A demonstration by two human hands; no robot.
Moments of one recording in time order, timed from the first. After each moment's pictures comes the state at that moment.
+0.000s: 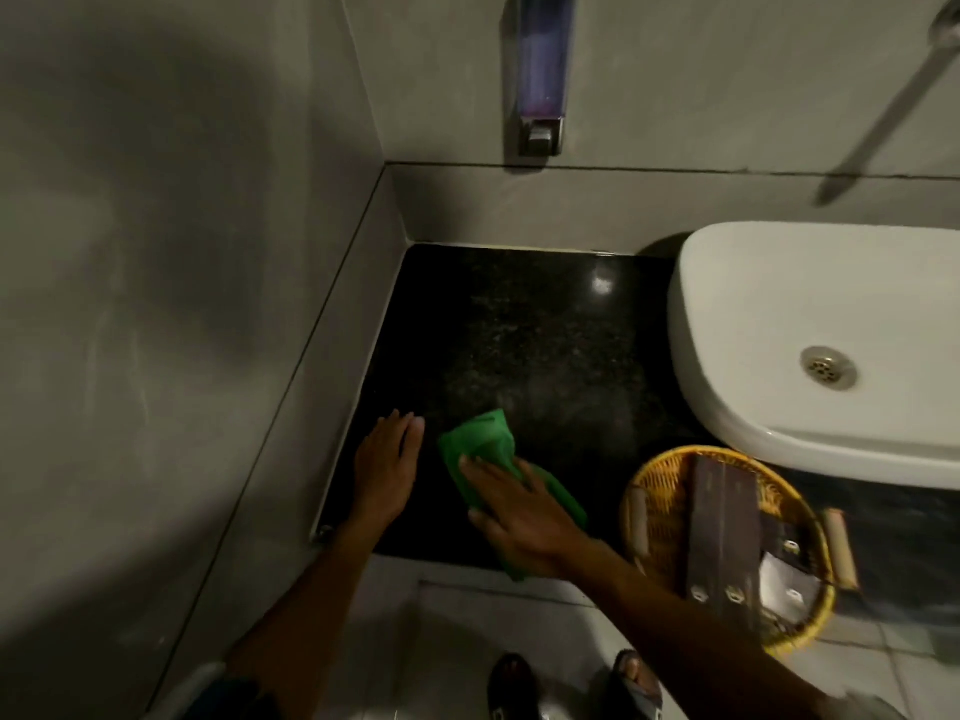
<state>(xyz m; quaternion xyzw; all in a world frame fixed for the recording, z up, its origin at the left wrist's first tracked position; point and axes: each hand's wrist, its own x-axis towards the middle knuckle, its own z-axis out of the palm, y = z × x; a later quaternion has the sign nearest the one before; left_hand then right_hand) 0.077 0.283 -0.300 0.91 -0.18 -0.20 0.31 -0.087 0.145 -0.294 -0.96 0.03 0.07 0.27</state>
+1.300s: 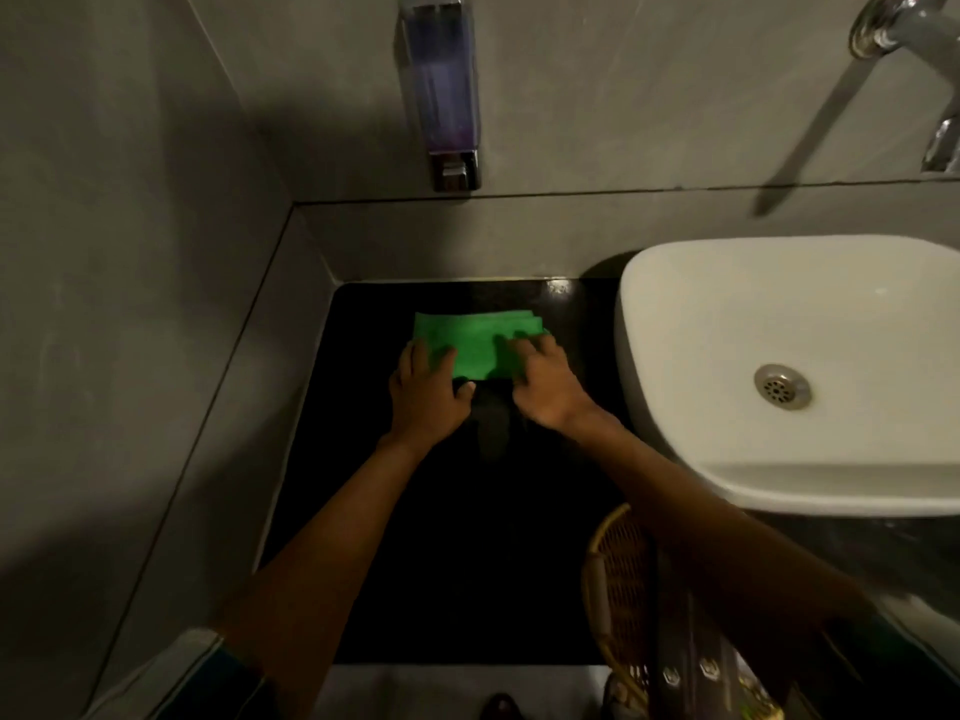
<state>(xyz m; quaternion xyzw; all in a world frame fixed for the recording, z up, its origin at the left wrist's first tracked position) 0.122 0.091 -0.255 0.92 -0.34 -0.13 0.13 0.007 -0.030 -0.222 -0.90 0.30 0.01 0.33</state>
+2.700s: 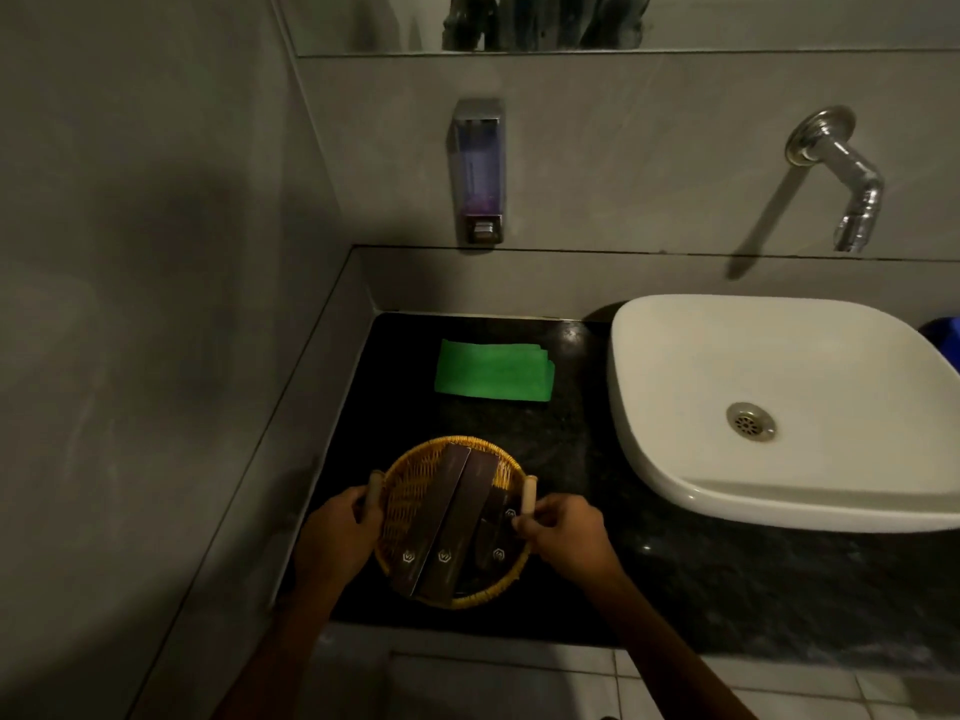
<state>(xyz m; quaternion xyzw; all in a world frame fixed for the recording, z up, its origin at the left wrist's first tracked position) 0.046 0.280 -0.221 0.94 -0.14 -0.14 0.29 -0.121 0.078 -0.209 -0.72 0.44 0.04 0.53</state>
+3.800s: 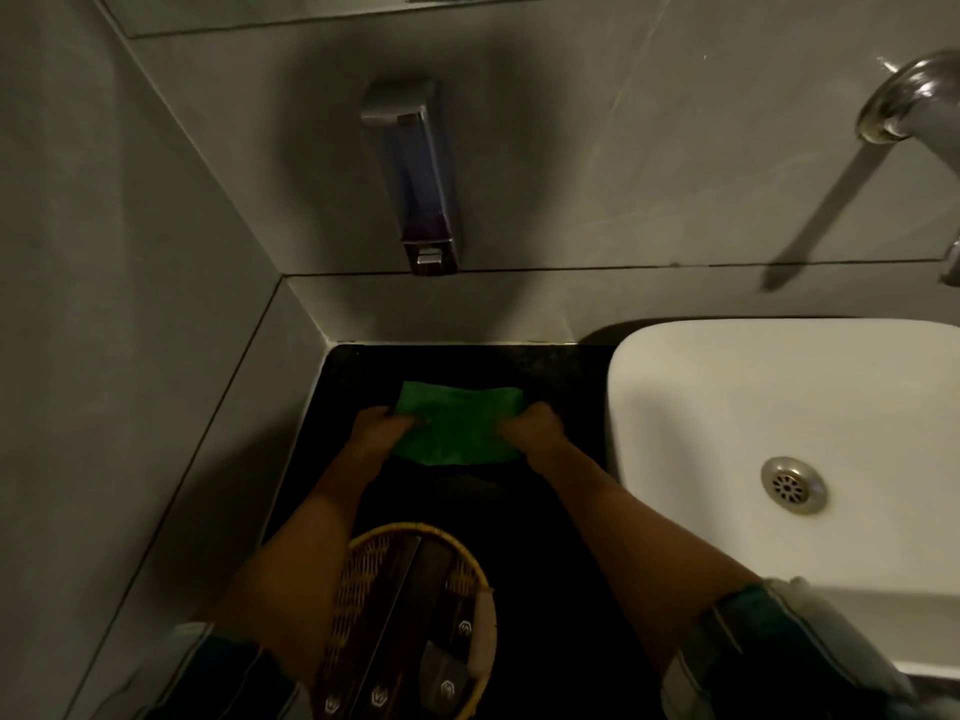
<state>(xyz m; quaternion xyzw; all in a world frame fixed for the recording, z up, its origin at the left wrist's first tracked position) 0.195 0.057 -0.250 0.80 0.03 -0.34 0.49 0.061 -0.093 -0.240 -0.67 0.50 0.06 0.54</state>
